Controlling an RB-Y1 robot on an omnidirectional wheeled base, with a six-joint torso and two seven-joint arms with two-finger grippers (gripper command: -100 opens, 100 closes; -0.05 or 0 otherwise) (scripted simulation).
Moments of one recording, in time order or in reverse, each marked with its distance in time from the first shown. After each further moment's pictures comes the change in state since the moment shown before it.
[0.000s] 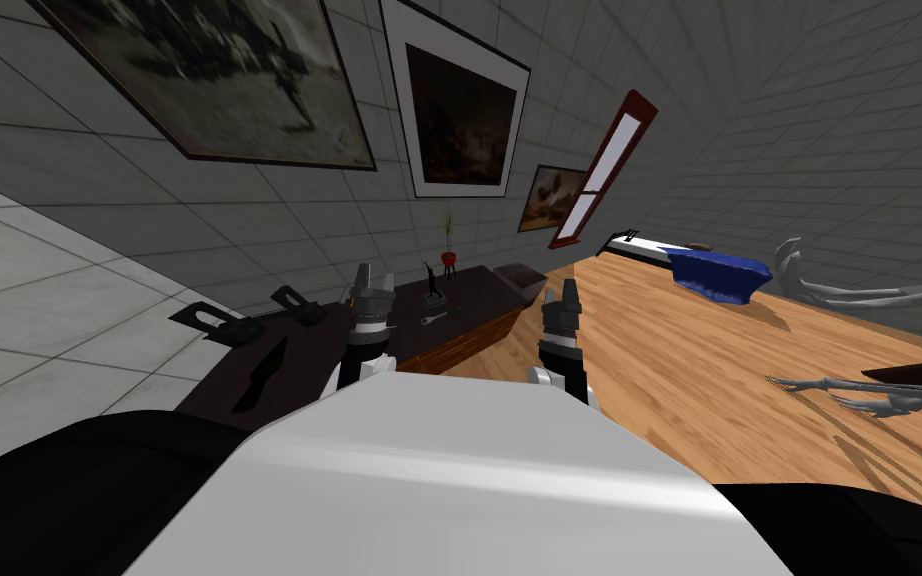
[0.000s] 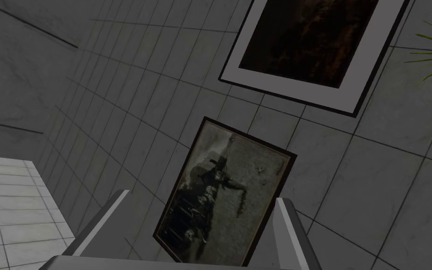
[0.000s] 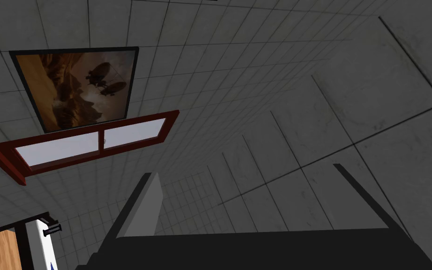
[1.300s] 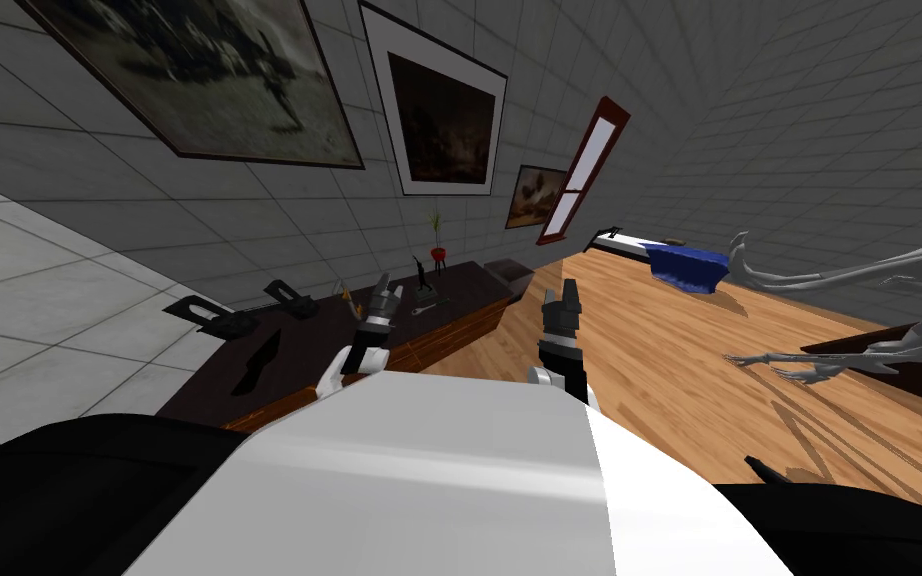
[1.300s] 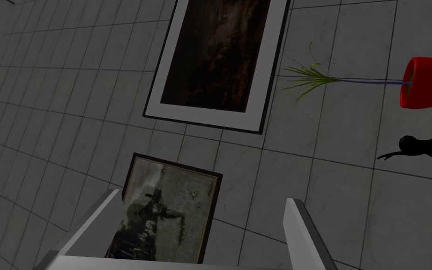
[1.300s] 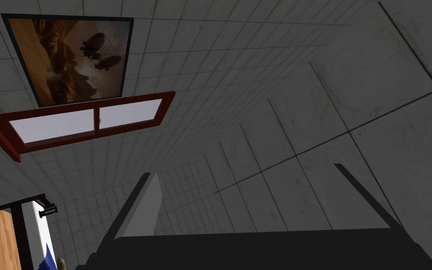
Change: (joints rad) left arm -0.146 0.190 0.083 0.265 -0.004 0.144 0.073; right arm 0.000 0.000 0.000 0.000 0.000 0.000 0.000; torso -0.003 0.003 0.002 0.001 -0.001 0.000
